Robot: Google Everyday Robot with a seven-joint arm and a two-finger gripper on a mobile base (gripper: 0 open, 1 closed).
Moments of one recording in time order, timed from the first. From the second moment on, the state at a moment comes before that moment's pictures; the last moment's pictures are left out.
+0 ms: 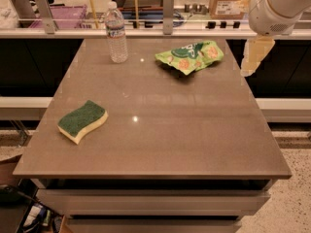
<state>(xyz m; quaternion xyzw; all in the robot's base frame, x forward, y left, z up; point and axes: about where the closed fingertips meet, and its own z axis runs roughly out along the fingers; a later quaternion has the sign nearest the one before) 0.627 -0.222 0.974 -0.69 0.65 -0.17 0.27</state>
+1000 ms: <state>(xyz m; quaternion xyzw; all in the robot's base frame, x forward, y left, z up) 0.691 -0.192 0.931 -0.77 0.59 -0.12 0.23</state>
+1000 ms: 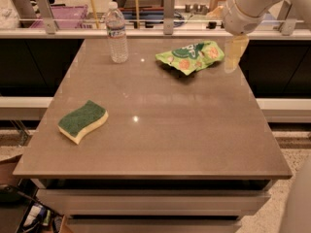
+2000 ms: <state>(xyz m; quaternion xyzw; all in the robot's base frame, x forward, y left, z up) 0.744 -0.174 0.869 -0.80 0.56 -0.05 0.21</state>
